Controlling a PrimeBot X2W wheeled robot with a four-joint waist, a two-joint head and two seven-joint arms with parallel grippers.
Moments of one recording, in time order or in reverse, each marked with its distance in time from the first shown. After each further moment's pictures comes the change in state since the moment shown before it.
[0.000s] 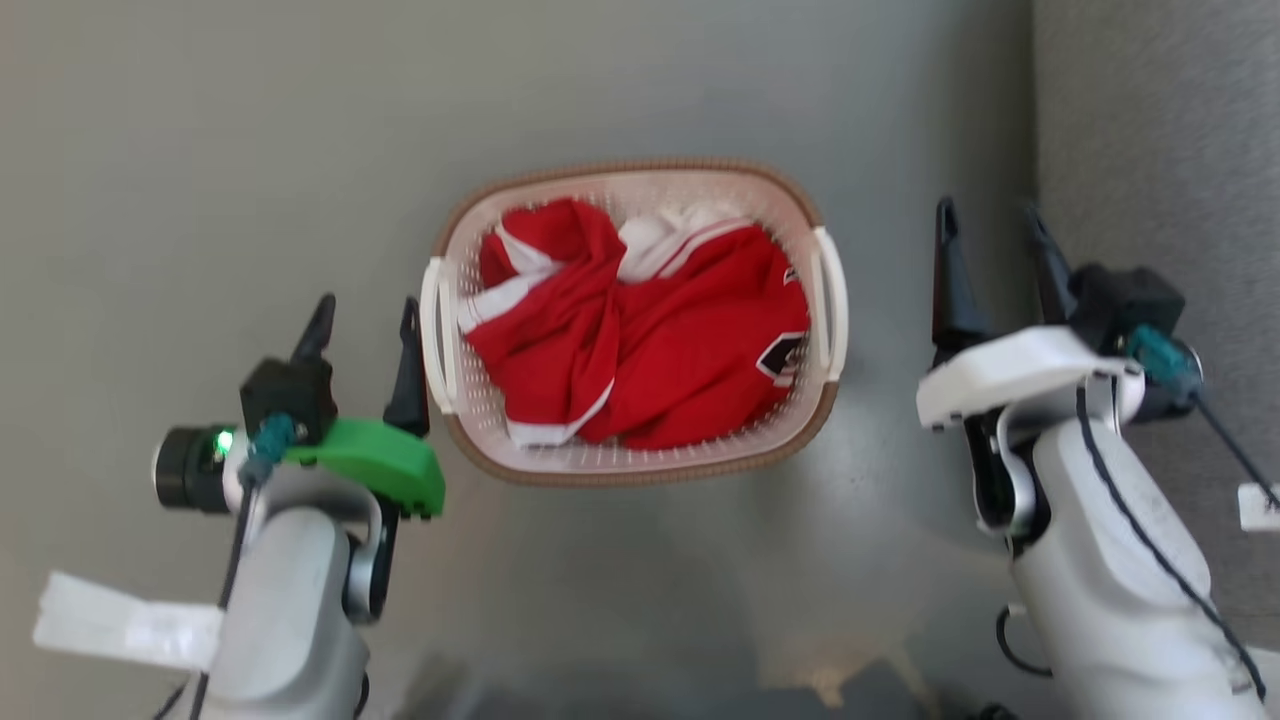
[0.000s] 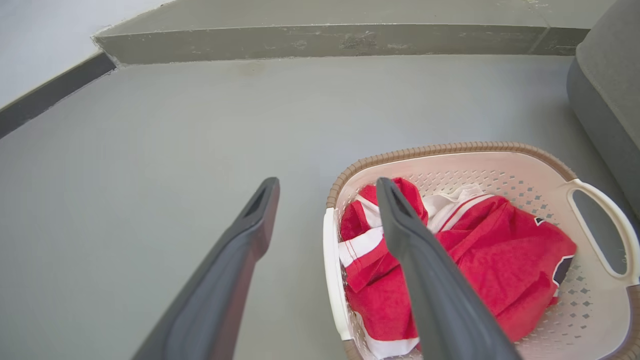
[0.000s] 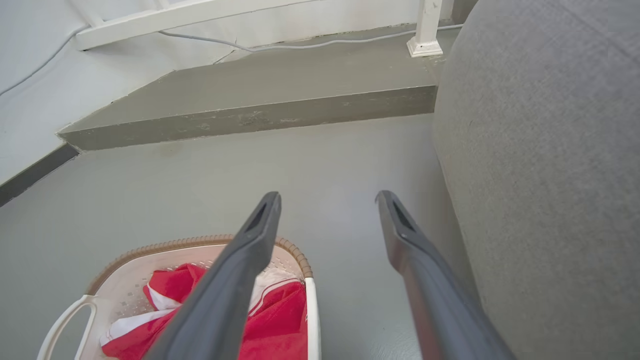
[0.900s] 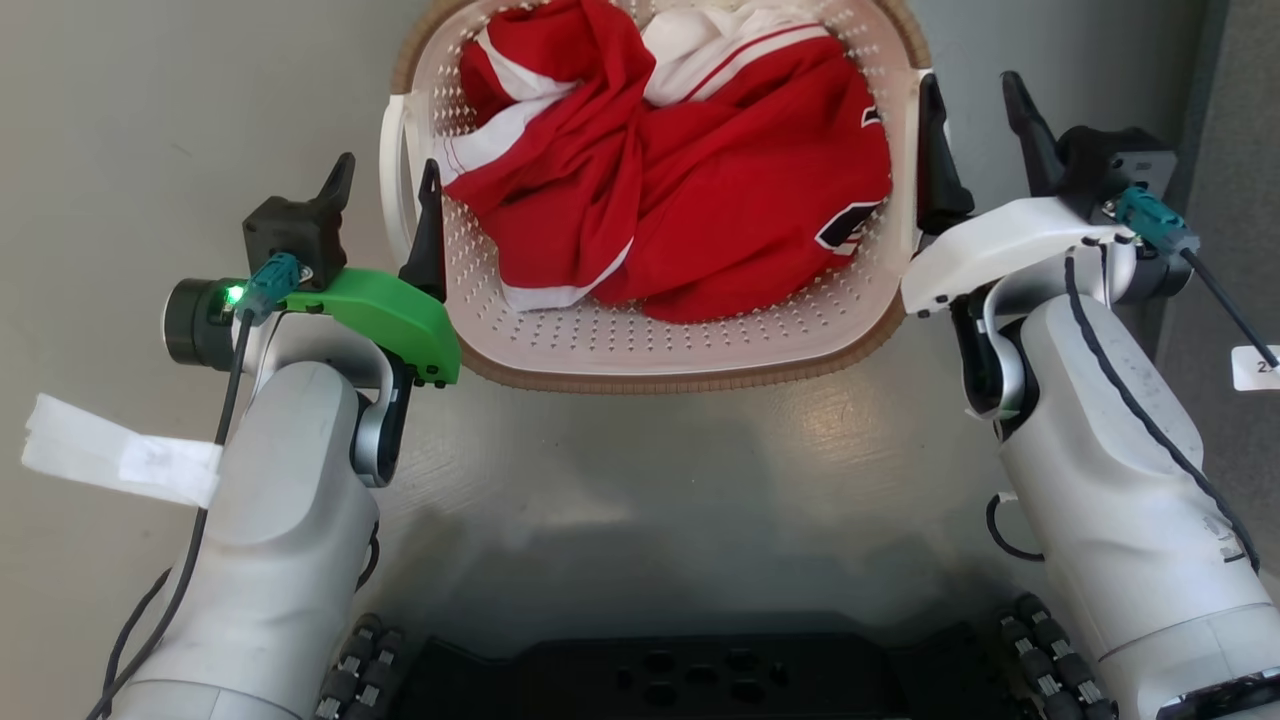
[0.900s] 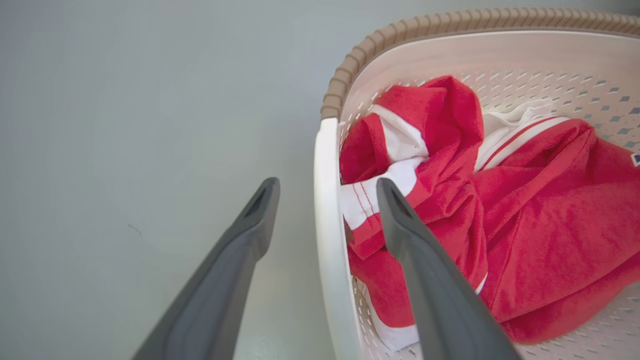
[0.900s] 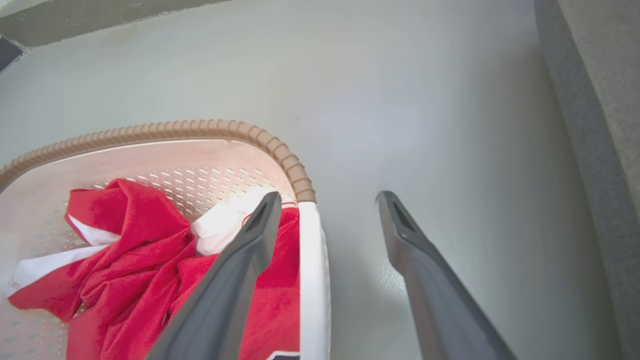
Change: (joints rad) left arm -0.310 -0.015 -0.096 0.228 -0.114 -0.033 0.001; right arm -0.263 -0.013 0.057 0.196 0.045 0.010 0.000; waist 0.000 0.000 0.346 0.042
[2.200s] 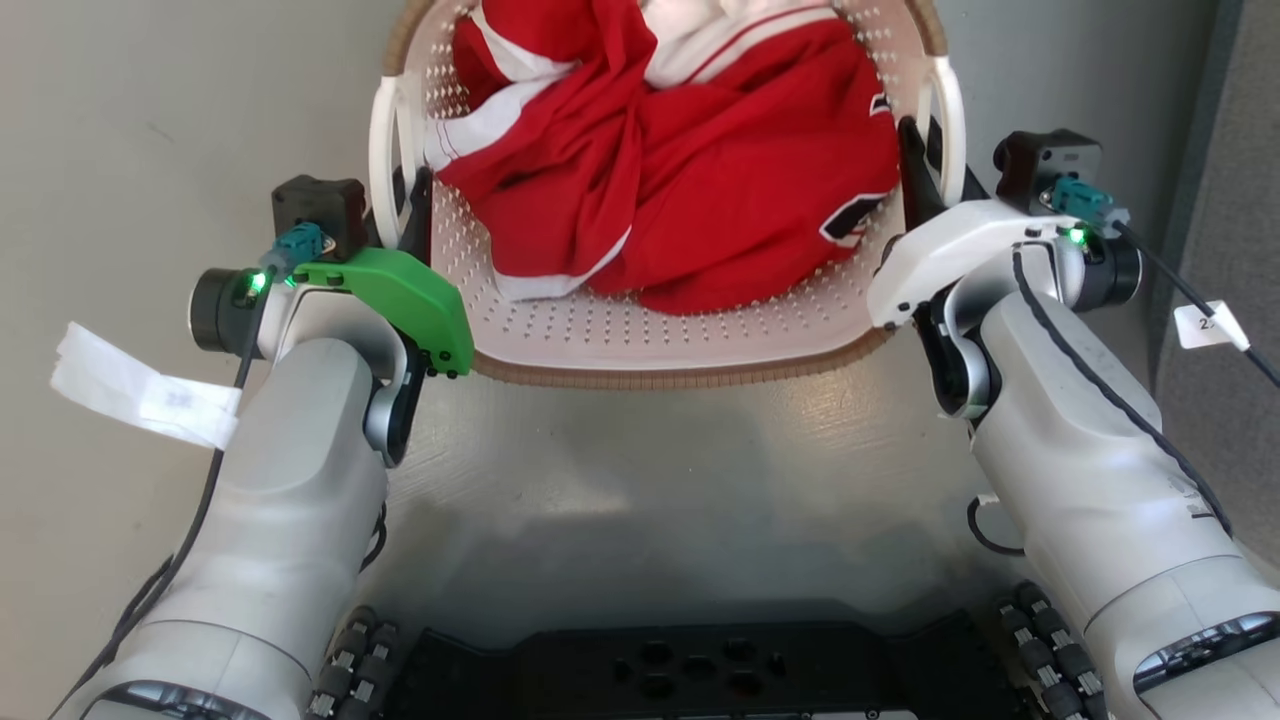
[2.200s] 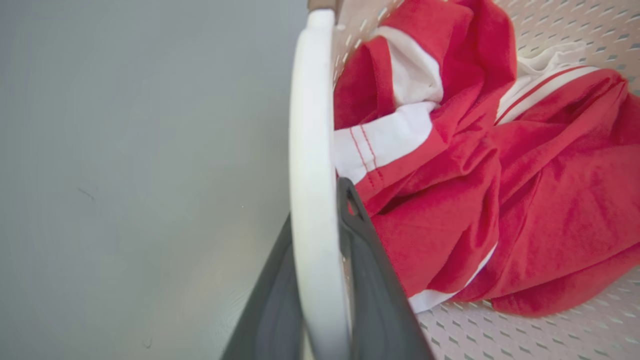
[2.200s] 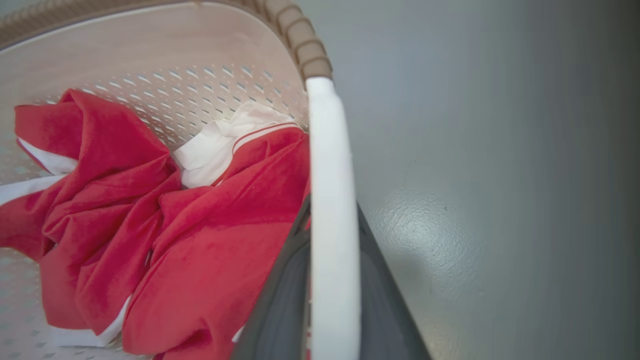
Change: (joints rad) left arm -0.135 -0.013 -0.138 0.247 -0.138 -0.022 -0.008; right arm -0.115 0.009 0.126 0.266 0.105 0.009 -0.005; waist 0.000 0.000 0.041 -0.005
